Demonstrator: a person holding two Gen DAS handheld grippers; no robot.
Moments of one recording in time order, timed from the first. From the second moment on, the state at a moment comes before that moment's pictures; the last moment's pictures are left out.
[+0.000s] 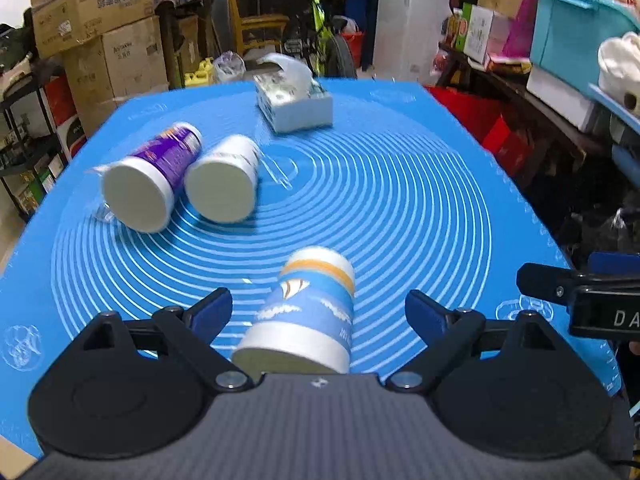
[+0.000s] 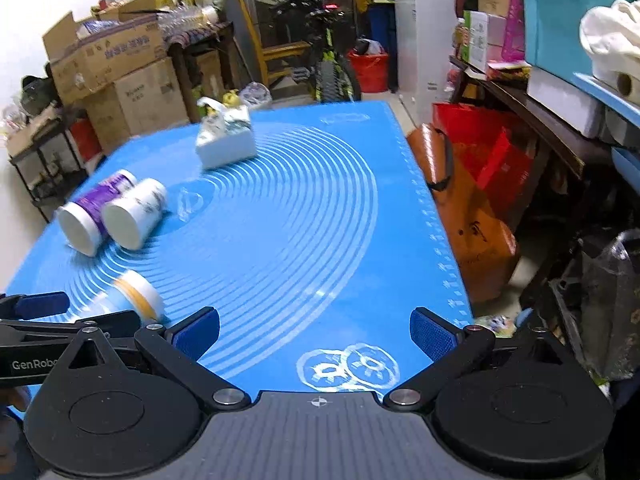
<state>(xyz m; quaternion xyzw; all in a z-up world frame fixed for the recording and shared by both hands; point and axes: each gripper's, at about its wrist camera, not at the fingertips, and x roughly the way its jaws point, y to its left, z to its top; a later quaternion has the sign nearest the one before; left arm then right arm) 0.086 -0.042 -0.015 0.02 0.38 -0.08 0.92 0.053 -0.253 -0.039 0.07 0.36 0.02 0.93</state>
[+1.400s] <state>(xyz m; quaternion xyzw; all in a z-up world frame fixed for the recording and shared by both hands) 0.119 0.113 -0.022 -0.04 0.37 0.09 0.92 0.175 -0.081 -0.064 0.18 0.53 0.11 0.82</state>
